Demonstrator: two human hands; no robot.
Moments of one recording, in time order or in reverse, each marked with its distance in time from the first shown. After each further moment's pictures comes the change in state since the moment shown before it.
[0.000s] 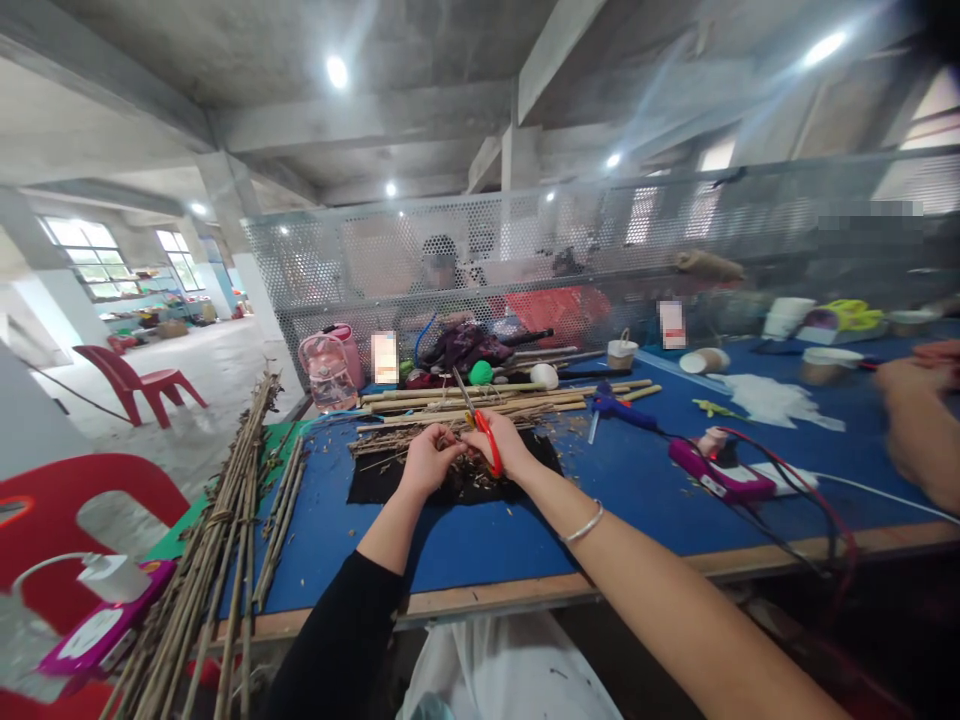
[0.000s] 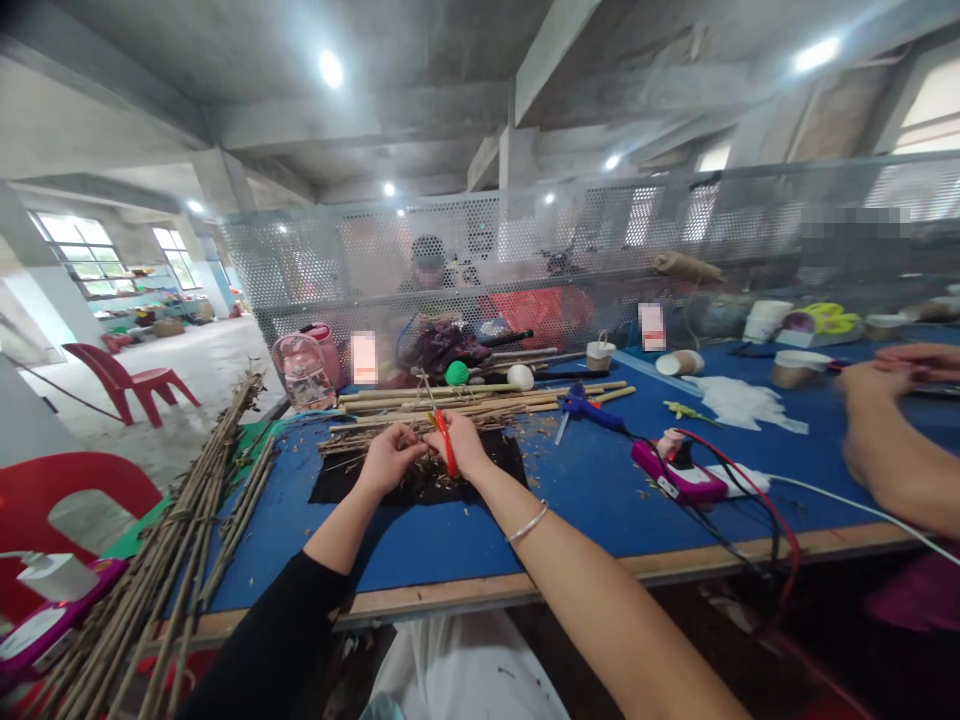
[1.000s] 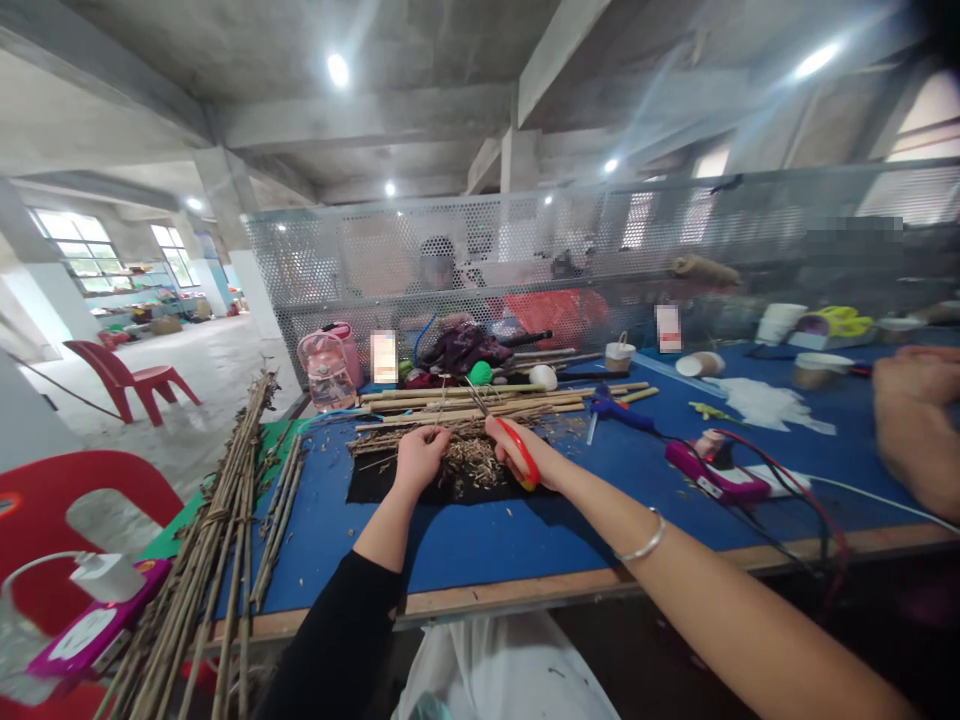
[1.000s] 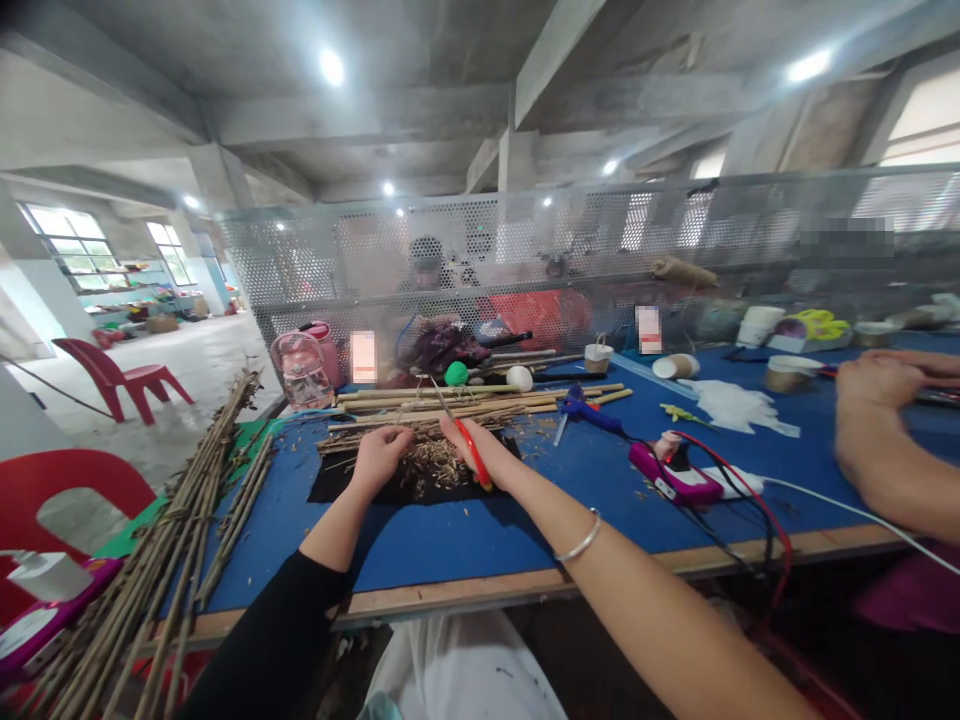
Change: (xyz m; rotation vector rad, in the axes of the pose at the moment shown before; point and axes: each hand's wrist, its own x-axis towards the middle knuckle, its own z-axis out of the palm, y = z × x) left_hand 0.003 0.005 -0.010 0.135 0.082 -0.105; right_hand -0.026 -0.008 -0.034 -0.154 -0.118 0.193
